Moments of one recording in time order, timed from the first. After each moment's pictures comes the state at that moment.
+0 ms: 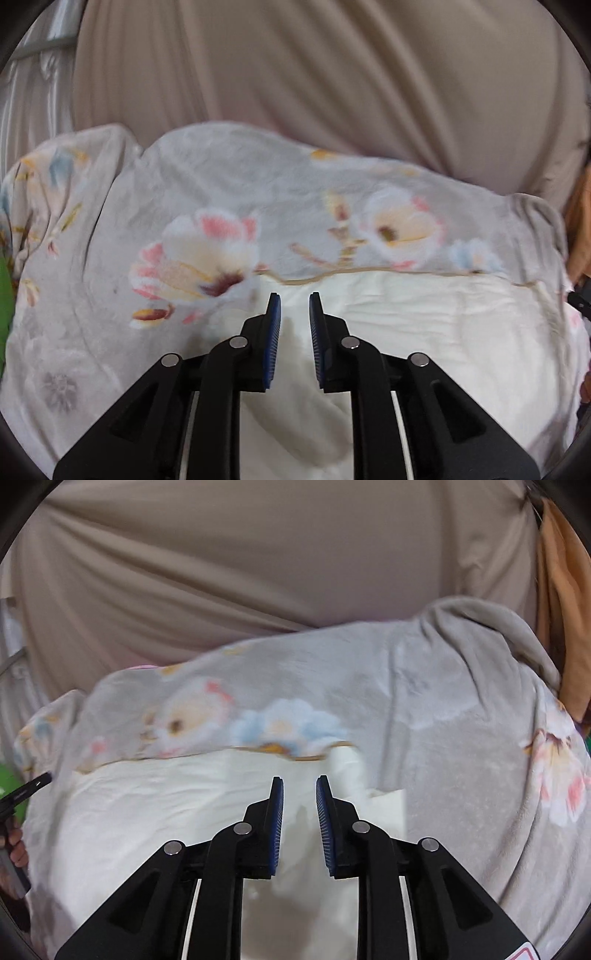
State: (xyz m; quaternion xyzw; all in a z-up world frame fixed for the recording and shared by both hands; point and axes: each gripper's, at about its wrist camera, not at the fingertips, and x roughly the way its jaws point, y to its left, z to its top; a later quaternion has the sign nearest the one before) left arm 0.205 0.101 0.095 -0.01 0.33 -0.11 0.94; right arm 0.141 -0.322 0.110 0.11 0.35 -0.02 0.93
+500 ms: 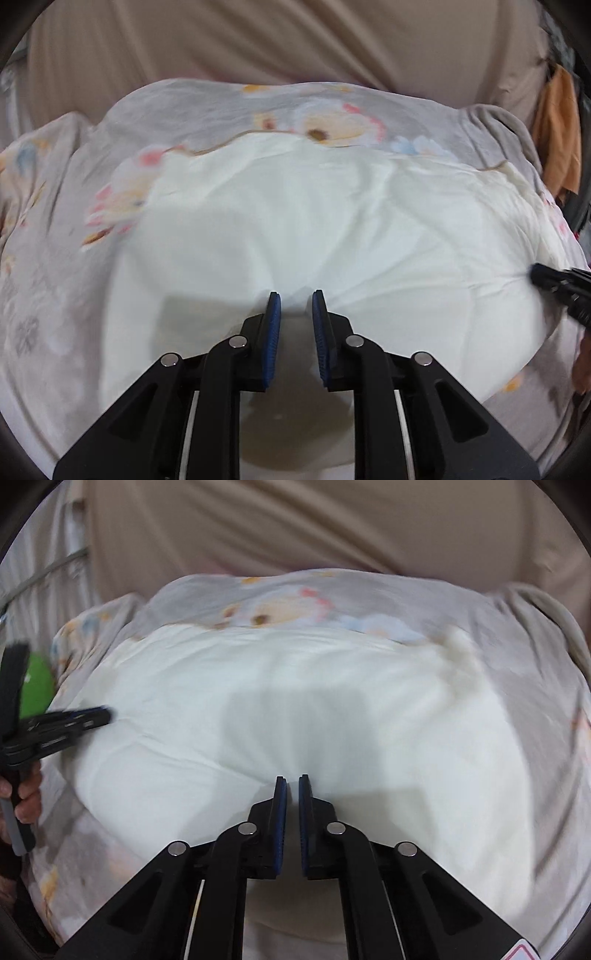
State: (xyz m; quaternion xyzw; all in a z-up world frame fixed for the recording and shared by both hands) left arm 0.141 0.070 0.025 0.05 0.40 -0.15 0.90; right arm 0.082 -0.261 0.037 0.05 0.42 0.05 0.90
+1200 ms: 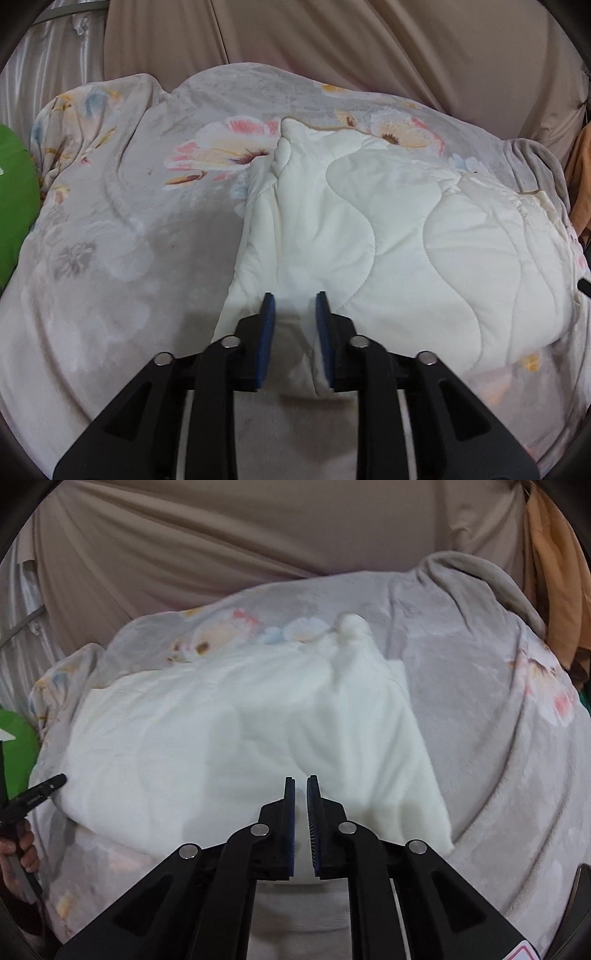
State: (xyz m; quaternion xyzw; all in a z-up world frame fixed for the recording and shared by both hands) left arm 0.097 0.141 0.023 0.00 0.40 -0.07 0.91; right arm 0.038 -0.284 0.067 0.11 0.39 -0.01 0.91
